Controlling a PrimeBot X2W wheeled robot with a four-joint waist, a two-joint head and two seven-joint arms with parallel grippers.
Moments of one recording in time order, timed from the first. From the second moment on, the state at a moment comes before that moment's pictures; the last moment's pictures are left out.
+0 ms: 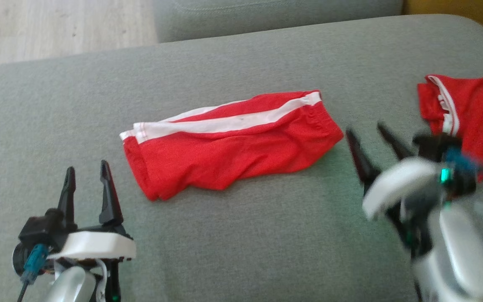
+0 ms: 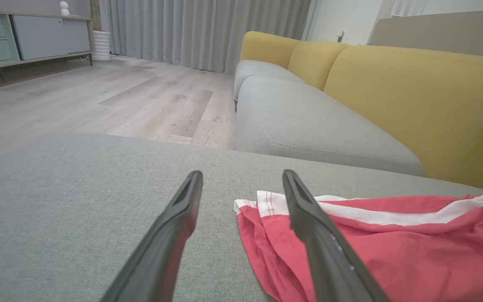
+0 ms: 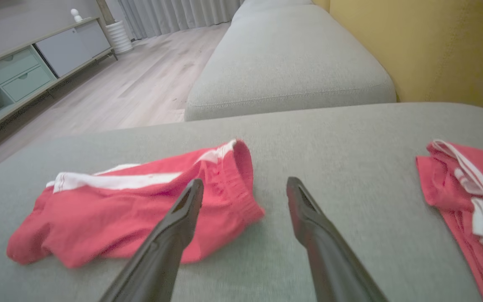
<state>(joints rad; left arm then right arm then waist) -0.12 0.33 -0.39 0.14 -0.66 0.28 -0.25 -0.16 -0.06 0.12 0.09 0.23 0.12 0.26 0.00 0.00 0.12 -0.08</state>
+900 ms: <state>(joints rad) -0.25 0.32 -0.47 0.16 -0.62 0.24 -0.22 -0.69 -0.07 0.04 0.90 0.31 0.12 0.34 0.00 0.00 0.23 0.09</state>
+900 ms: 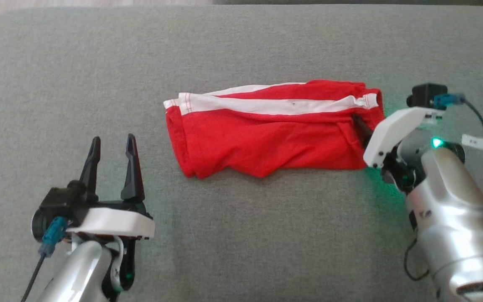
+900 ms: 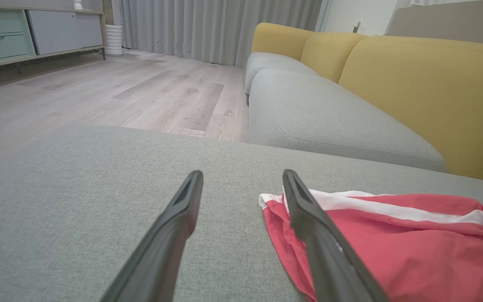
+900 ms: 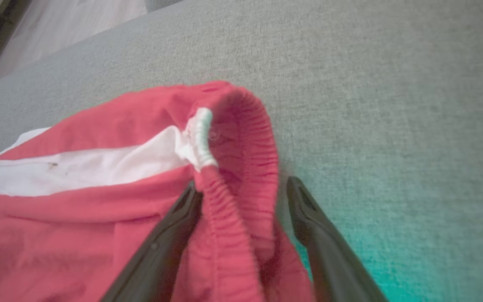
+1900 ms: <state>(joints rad) -0.26 0.31 -0.48 0.17 -0.62 0.24 -0.23 -0.81 -0.37 0.15 1.03 0.33 0.12 0.44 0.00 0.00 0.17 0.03</state>
